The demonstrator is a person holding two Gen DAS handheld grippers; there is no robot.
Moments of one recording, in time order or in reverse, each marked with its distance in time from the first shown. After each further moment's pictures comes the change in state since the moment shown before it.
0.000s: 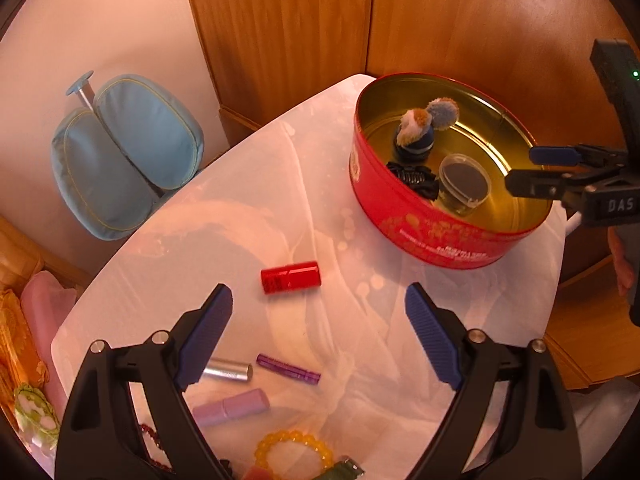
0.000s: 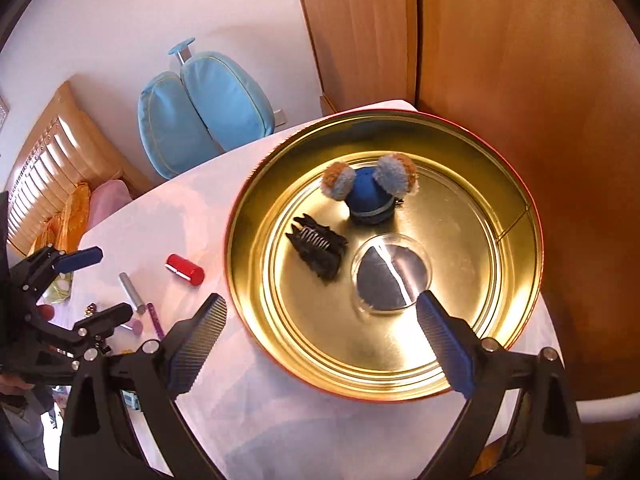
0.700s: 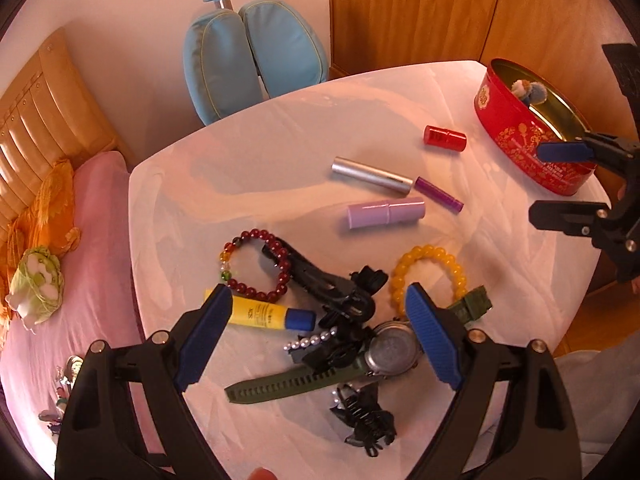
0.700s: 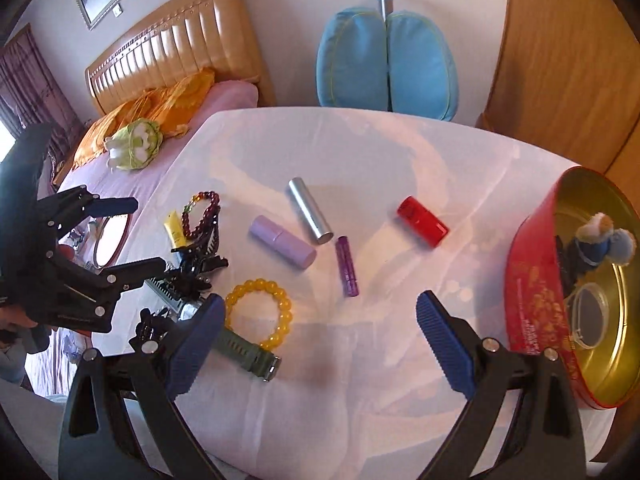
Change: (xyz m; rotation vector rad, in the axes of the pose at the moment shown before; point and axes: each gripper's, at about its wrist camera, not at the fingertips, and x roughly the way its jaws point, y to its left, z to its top) left arm -0.066 0.096 -0.180 -0.277 0.036 0.196; right arm 0.039 0.208 -0.075 -0.497 0.109 0.244
